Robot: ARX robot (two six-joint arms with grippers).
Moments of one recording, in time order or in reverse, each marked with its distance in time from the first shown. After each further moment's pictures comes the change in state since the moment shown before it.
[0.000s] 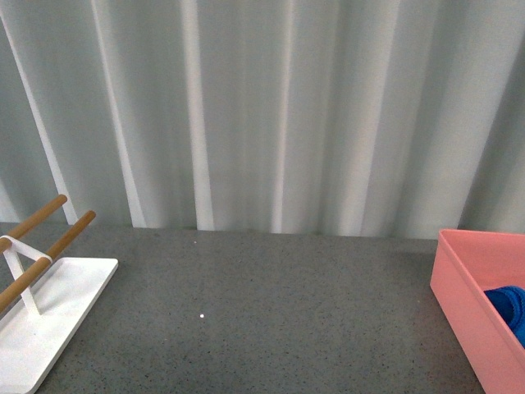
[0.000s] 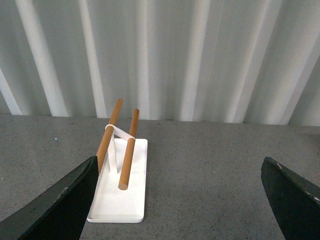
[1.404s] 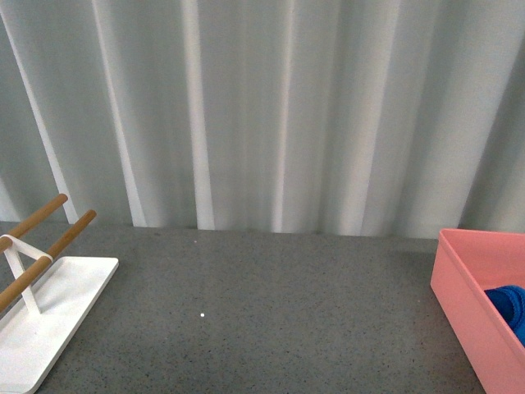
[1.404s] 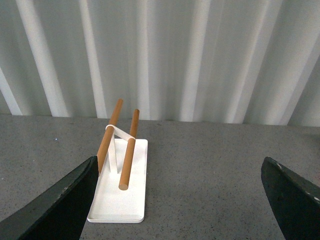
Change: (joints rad) left arm 0.000 -0.001 0.000 0.000 0.000 0.000; right arm 0.000 -0.397 0.000 -0.400 0.001 0.001
